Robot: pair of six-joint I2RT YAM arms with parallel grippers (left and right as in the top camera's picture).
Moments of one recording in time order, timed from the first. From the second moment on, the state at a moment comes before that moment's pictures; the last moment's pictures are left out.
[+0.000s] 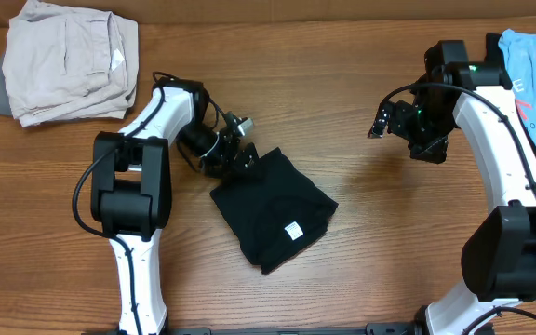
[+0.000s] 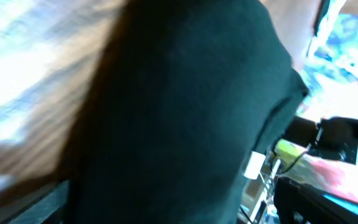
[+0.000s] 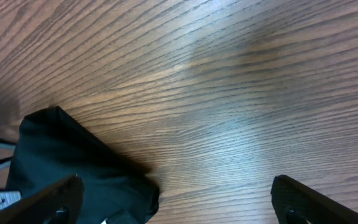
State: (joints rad) left arm -0.16 2.30 1.68 -1.33 0.81 0.41; right arm 0.01 1.84 1.61 -1.27 -0.25 0.36
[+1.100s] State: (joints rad) left arm -0.42 2.31 1.67 -1.24 0.78 0.36; right arm 0.01 1.84 1.61 -1.29 -0.25 0.36
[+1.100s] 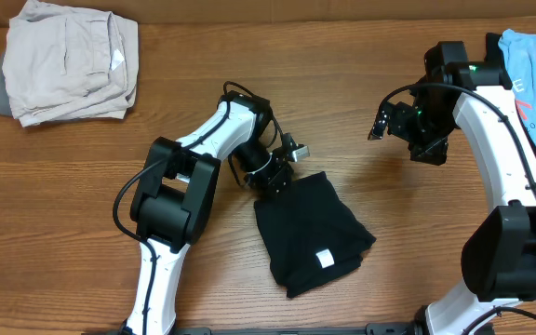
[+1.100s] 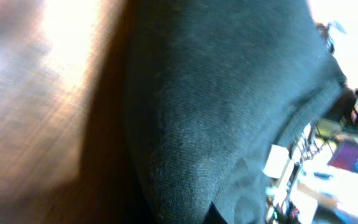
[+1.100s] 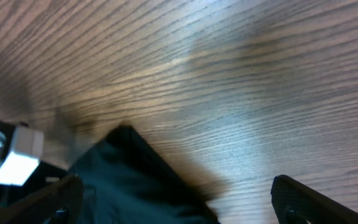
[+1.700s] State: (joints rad) left arm 0.08 2.31 1.67 -1.02 0.76 0.06; right arm 0.01 1.84 1.61 -1.30 -0.25 0.34
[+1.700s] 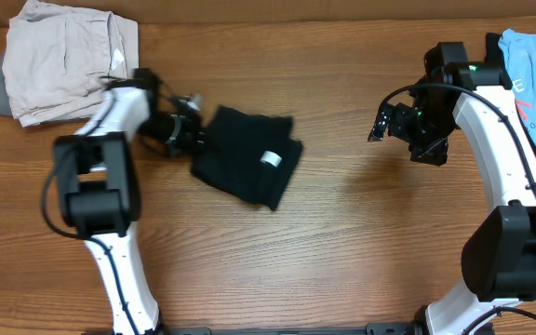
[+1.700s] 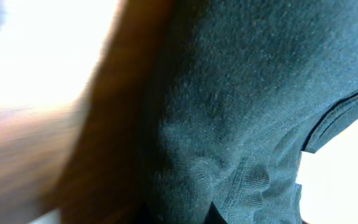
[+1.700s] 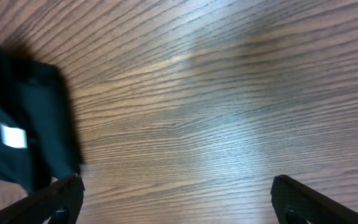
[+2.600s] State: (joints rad) left arm 0.23 2.32 2.20 -0.81 0.50 -0.21; right arm 0.01 1.84 1.61 -1.32 -0.25 0.33
